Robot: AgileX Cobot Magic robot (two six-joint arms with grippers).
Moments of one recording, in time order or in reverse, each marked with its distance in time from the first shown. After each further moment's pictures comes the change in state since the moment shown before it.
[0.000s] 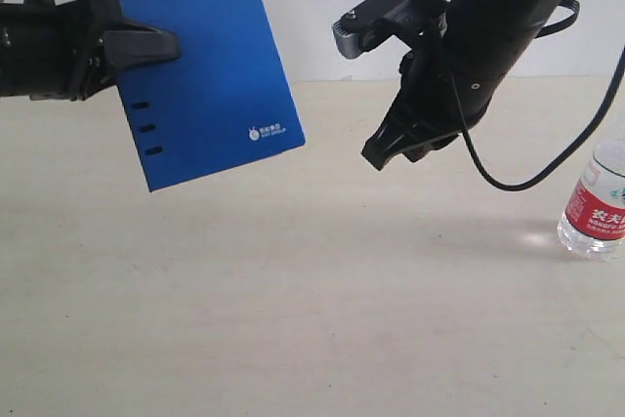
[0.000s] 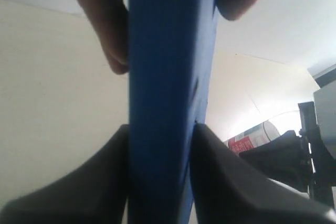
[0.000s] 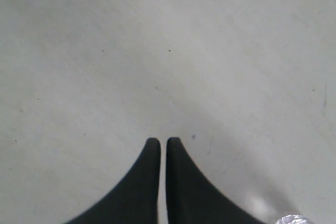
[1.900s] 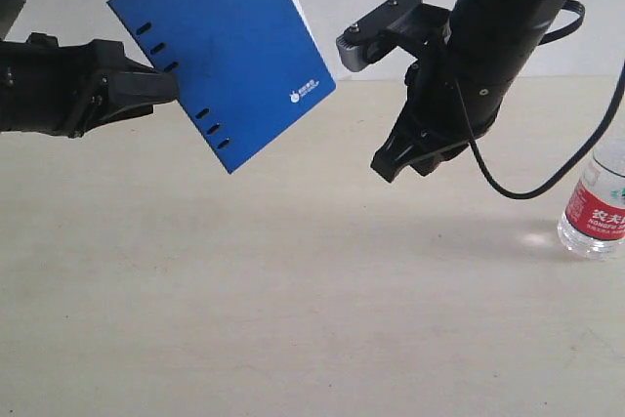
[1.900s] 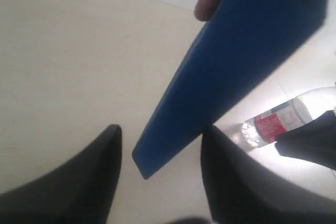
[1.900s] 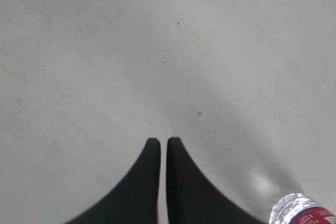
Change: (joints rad) left arm 0.000 -0.010 0.064 0.077 -0.051 -0.017; right arm 0.000 -0.001 0.000 0.002 0.074 -0.018
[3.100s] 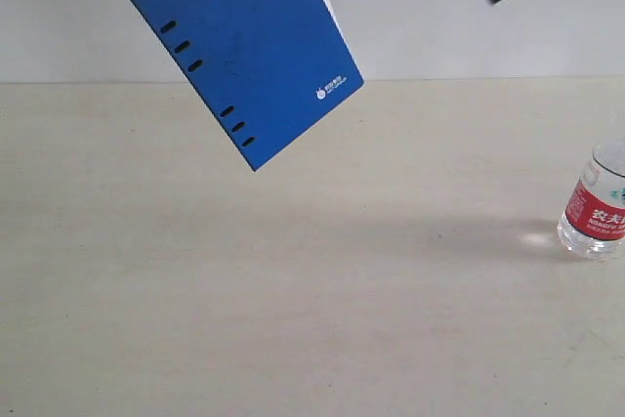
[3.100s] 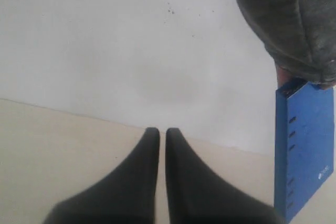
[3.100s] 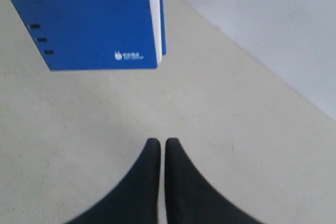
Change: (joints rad) left arm 0.000 -1.154 0.541 -0.092 -0.664 0.121; right arm 0.000 -0.509 0.000 -0.008 -0.030 0.045
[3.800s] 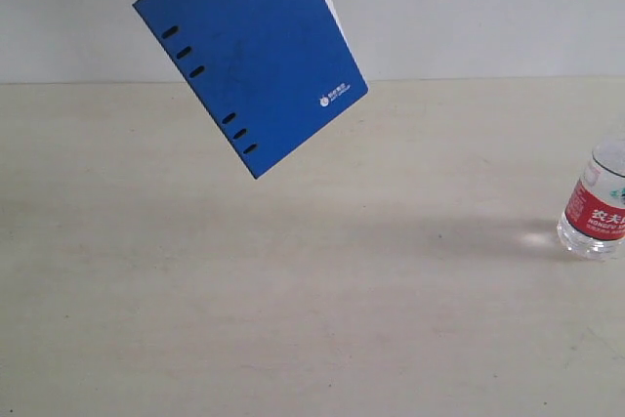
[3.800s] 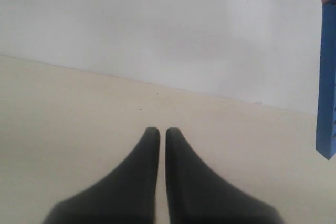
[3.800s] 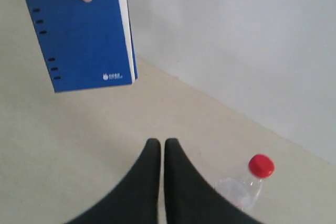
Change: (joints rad) left arm 0.000 -0.174 0.246 -0.005 -0.008 0.071; right arm 0.000 -0.684 0.282 -0.051 0.050 0.052
